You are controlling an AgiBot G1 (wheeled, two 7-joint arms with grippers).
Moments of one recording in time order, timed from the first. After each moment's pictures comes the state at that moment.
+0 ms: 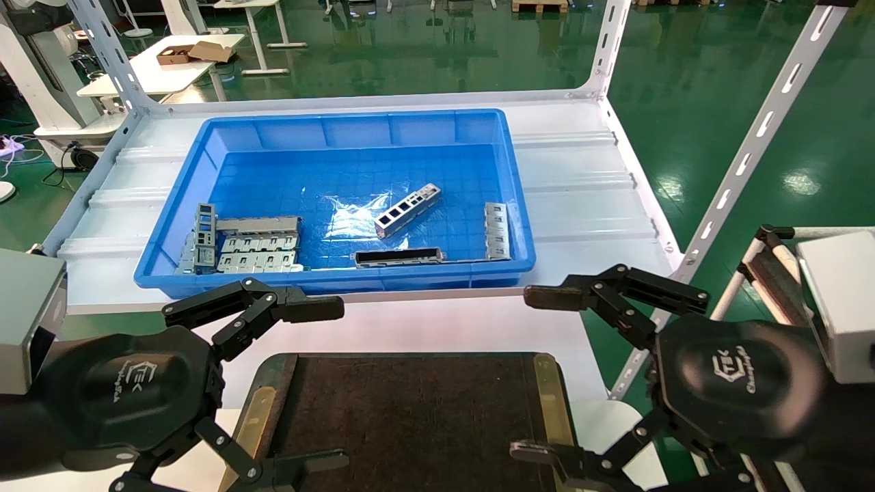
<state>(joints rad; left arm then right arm) -1.08 0.61 0.28 -1.28 0.73 1.50 -0.19 1.07 -0.61 -0.28 1.28 -0.73 -1.50 0.19</state>
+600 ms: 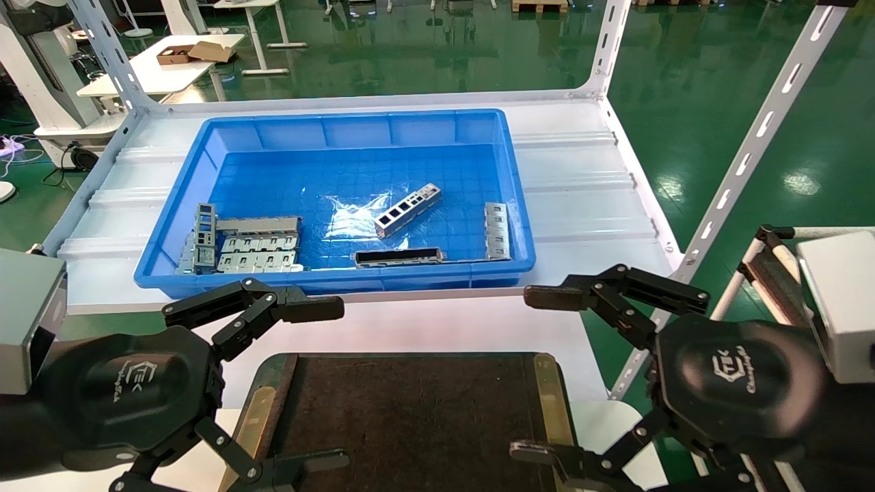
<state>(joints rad) -1.08 0.61 0.28 -1.28 0.73 1.50 -0.19 1.07 -0.61 -0.28 1.28 -0.73 -1.50 0.19</state>
